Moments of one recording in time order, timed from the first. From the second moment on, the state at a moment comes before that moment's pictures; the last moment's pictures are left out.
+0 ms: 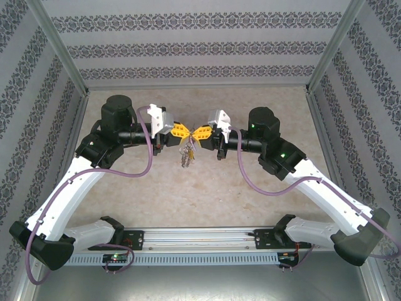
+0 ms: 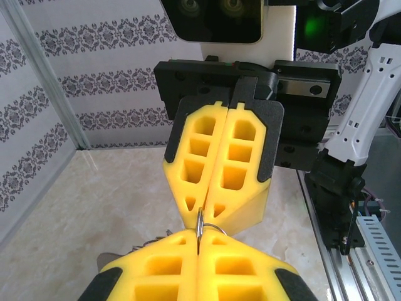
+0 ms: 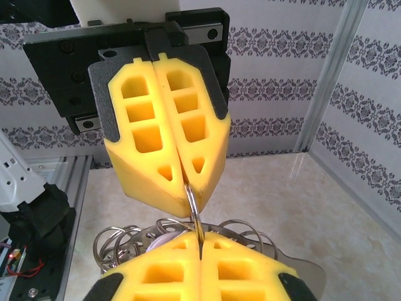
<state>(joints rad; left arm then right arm) -0.46 1.13 1.30 -0.47 0.89 0.40 0.70 1.13 1.15 -0.18 -0.62 -0.18</state>
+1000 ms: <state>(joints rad) -0.46 1.13 1.30 -0.50 0.88 0.42 0.70 1.14 1.17 -0.23 -0.65 -0.21</state>
